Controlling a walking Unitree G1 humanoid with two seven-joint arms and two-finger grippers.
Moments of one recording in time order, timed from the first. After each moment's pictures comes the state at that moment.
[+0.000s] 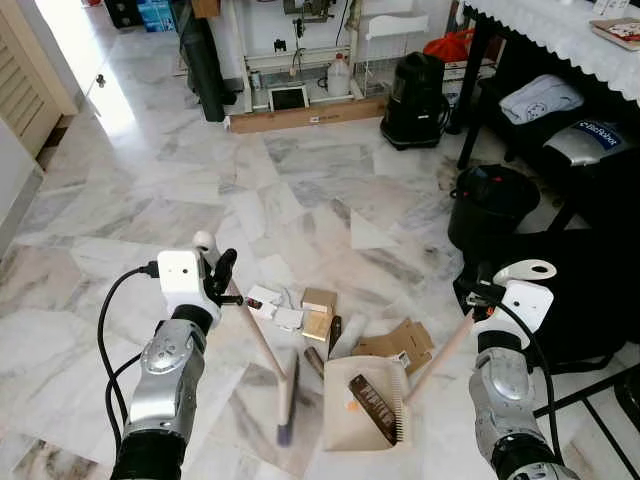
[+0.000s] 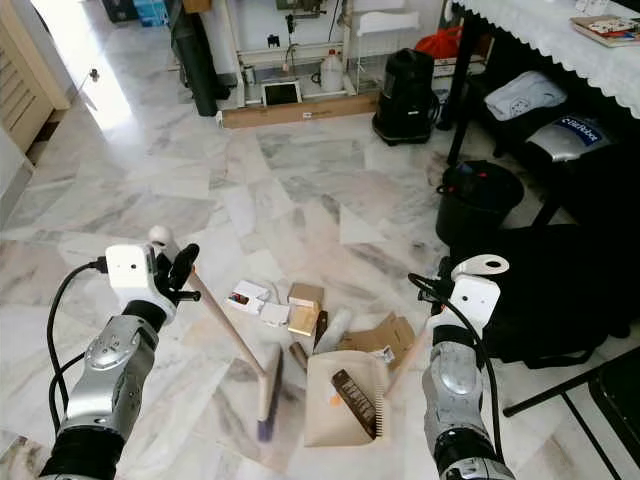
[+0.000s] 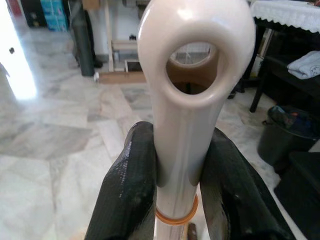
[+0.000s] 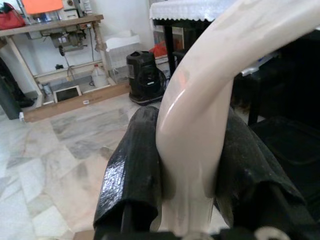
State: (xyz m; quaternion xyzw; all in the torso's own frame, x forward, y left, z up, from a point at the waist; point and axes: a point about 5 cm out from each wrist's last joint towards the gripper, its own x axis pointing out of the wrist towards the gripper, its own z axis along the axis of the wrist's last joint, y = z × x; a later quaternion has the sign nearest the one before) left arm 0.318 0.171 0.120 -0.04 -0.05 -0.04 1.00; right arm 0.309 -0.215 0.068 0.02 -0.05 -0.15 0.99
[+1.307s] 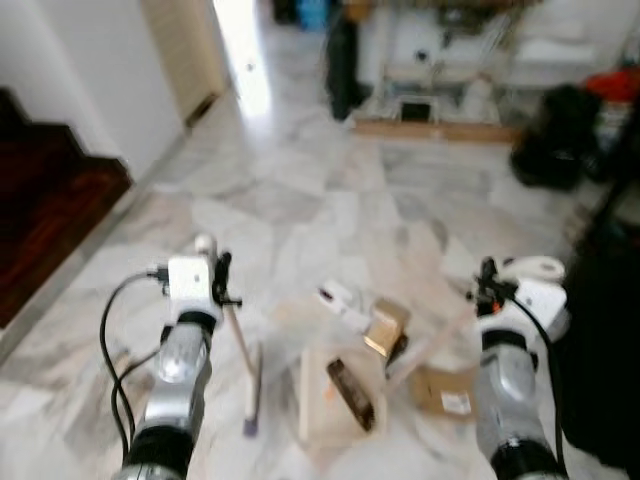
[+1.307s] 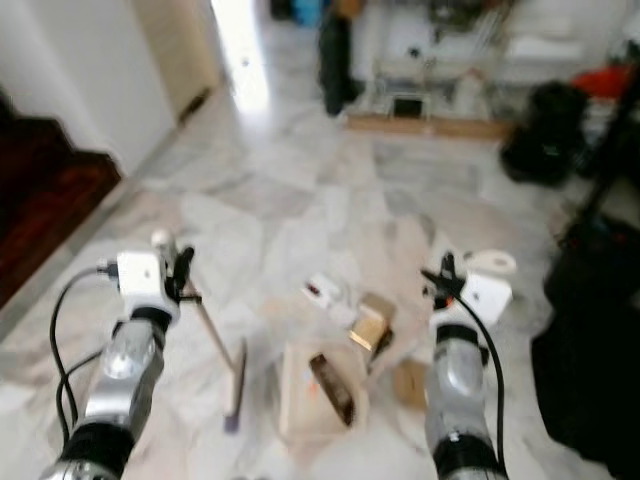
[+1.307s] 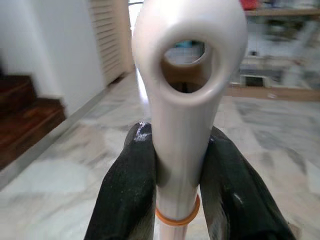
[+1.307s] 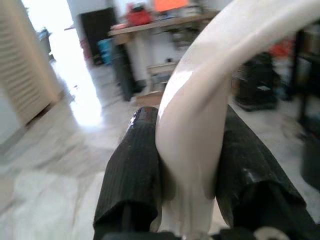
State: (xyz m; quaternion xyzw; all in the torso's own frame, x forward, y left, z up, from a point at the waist) left arm 0.313 0.177 0.094 0.01 -0.06 0.01 1.00; right arm 0.305 -0.217 0.075 0.05 -0.06 -0.12 0.99
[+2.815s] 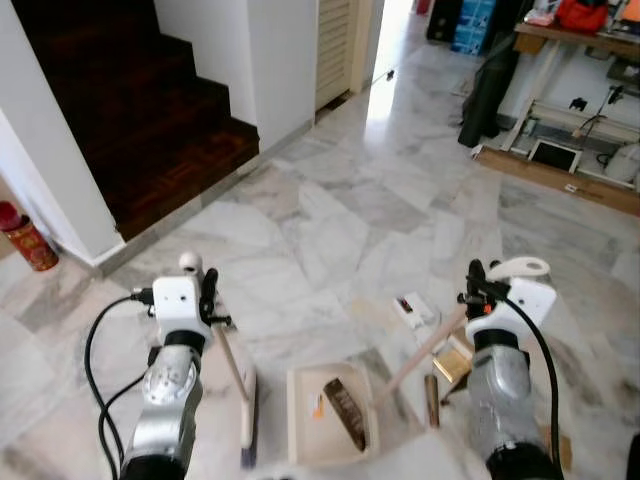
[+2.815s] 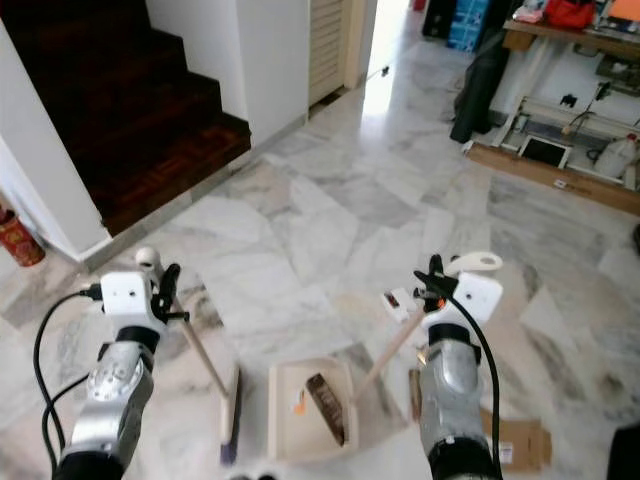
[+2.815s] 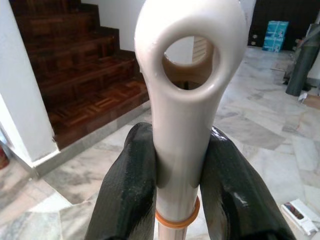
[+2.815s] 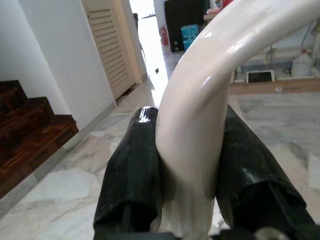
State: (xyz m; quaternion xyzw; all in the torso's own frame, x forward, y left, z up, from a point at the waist) left arm 0.297 0.185 0.092 0.01 -0.05 0.04 1.00; right arm 0.305 -0.206 0.076 0.08 -0.05 -0.10 0.99
